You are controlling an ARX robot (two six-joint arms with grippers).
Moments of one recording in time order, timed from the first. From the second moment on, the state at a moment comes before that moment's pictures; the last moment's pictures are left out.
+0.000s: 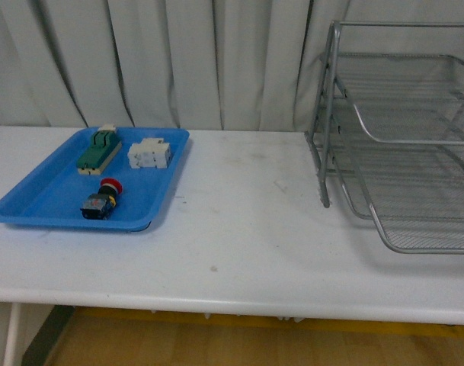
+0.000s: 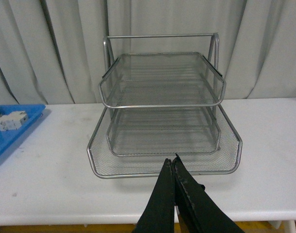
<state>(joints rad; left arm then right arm) 0.00 0.01 0.01 0.00 0.00 -0.01 0.00 0.00 0.01 0.00 0.00 0.01</state>
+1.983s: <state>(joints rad) 0.03 2.29 1.52 -0.08 0.04 0.18 0.00 0.00 0.01 0.00 0.00 0.00</state>
